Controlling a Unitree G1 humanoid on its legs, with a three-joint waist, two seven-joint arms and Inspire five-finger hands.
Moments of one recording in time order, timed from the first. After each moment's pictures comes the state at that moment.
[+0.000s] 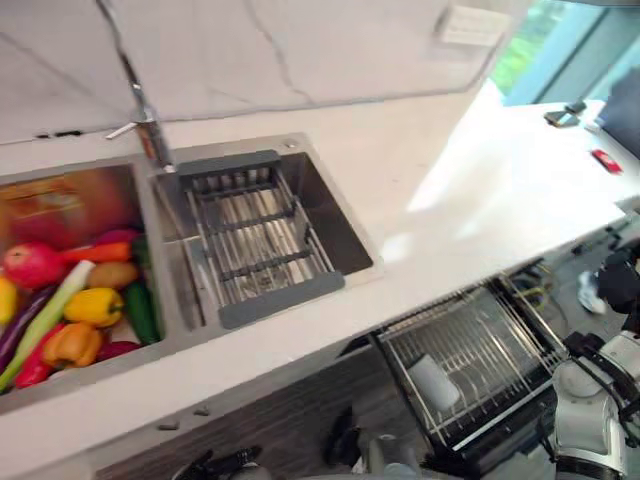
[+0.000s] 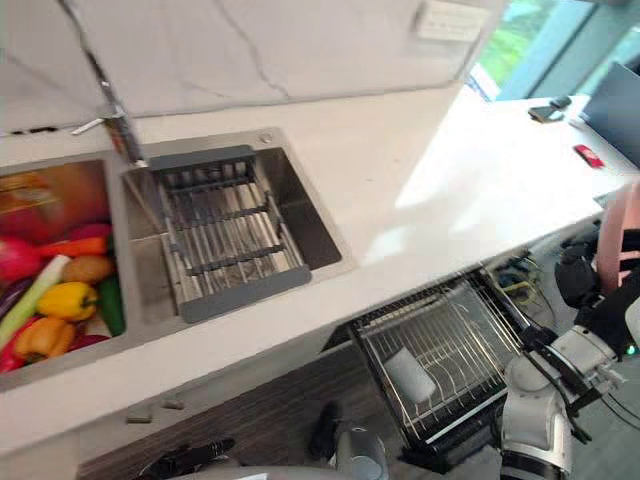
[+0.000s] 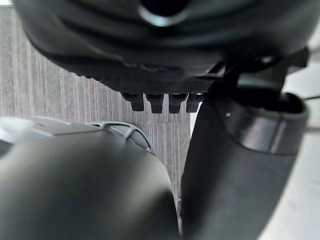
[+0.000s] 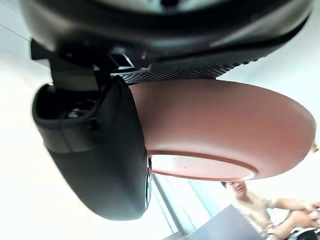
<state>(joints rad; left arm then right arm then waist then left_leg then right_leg) 0.19 0.18 0.23 0.91 -0.27 0.22 -0.01 0.08 -0.26 -0.45 -0.01 -0.57 -0.04 -0.83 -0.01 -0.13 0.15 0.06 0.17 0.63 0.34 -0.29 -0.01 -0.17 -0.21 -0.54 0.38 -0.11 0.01</state>
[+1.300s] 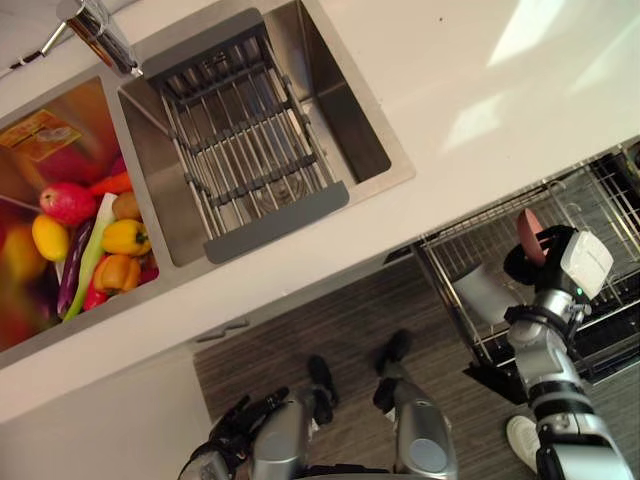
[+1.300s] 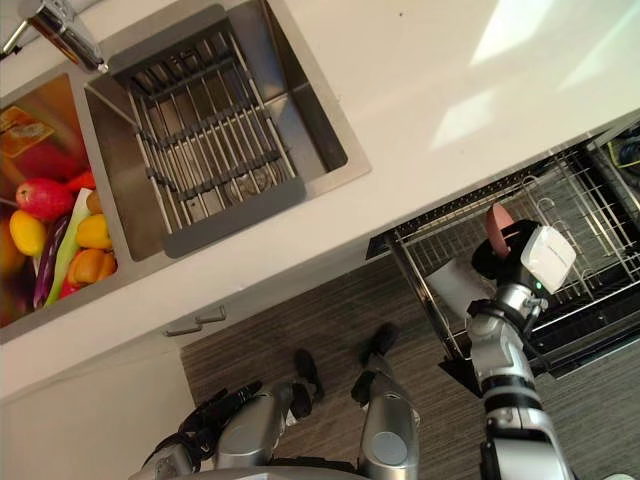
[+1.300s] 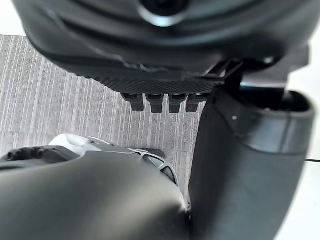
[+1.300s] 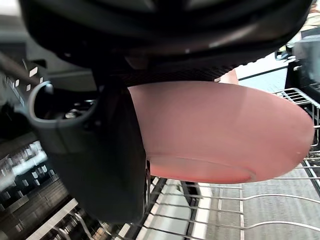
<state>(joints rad) 0.08 0.13 0.06 0.84 -0.49 0.15 -0.08 -0.38 -0.53 -0.09 0.68 -0.53 0.13 -0.65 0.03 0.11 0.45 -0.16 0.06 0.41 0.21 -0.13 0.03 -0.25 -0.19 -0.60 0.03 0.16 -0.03</state>
